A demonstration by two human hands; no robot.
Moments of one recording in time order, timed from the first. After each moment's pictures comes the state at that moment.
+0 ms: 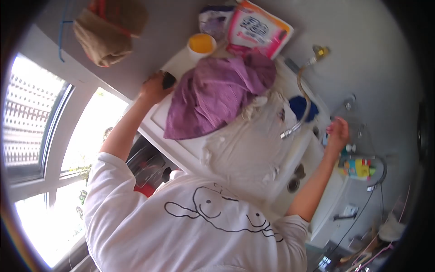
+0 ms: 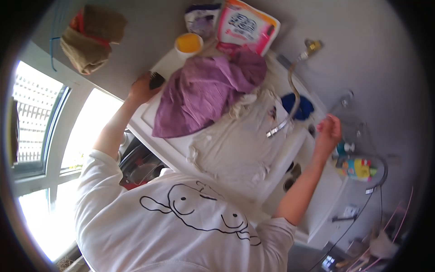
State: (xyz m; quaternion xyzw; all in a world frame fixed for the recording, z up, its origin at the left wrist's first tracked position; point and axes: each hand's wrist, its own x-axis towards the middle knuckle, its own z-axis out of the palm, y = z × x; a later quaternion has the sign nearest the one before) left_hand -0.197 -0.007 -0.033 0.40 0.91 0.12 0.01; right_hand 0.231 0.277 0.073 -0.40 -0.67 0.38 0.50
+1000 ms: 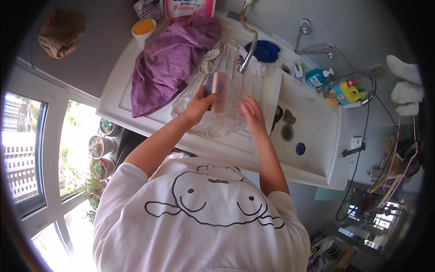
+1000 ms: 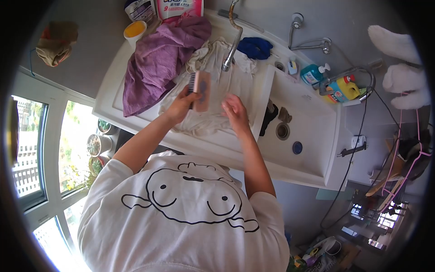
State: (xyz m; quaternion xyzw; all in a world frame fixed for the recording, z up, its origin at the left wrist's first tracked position) left_hand 0.062 0.043 -0.042 0.24 0.46 0.60 0.61; right_hand 0.239 0.095 -0.029 -0.41 -0.53 0.66 0.34
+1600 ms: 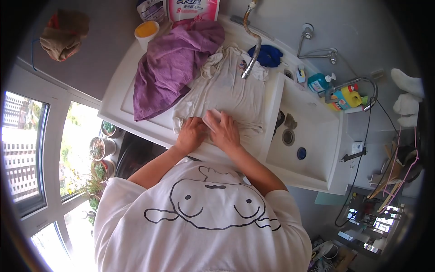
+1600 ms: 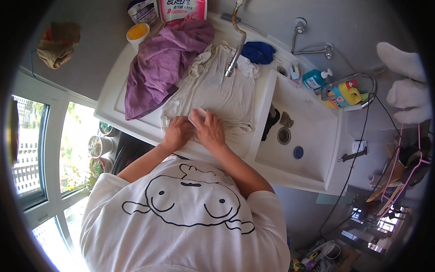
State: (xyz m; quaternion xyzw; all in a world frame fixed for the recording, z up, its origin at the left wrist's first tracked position) left_hand 0.064 -0.033 -0.082 0.66 0.66 0.32 0.16; right_hand 0.199 0.048 -0.063 -0.34 -0.93 0.07 0.14
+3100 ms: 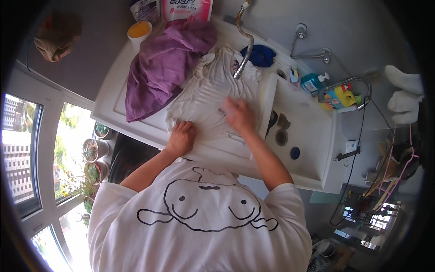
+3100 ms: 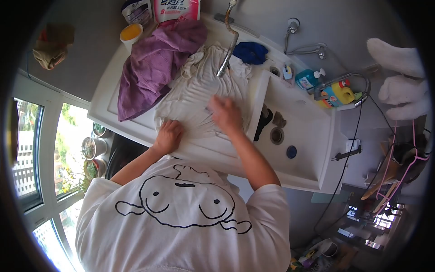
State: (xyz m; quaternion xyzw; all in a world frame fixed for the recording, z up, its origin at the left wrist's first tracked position) left_hand 0.065 -0.039 -0.078 0.70 0.67 0.24 0.11; right_hand 0.234 0.118 -0.058 -0.39 -0.91 0.10 0.13
